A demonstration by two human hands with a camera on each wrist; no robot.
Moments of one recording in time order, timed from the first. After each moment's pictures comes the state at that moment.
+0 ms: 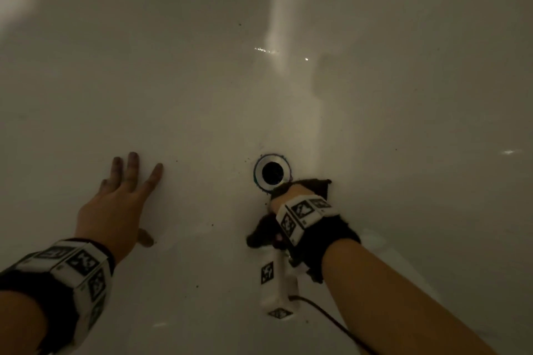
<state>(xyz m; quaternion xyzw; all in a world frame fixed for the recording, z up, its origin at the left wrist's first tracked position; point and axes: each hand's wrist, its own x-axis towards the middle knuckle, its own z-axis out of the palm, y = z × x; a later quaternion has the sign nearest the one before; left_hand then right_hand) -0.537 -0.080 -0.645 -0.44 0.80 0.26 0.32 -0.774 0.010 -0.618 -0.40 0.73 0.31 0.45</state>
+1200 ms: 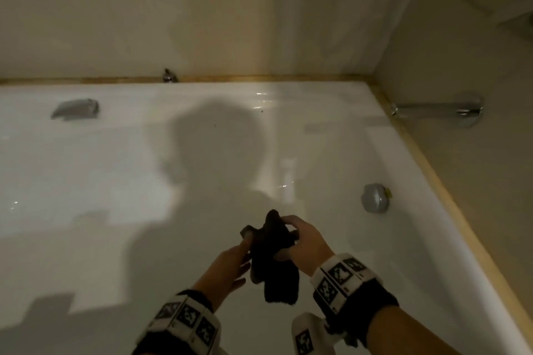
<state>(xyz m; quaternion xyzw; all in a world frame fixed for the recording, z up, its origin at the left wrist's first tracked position) -0.530 0.000 -0.240 -0.53 0.44 0.72 0.04 -0.663 0.076 -0.217 -0.26 0.78 -0.31 0.48</state>
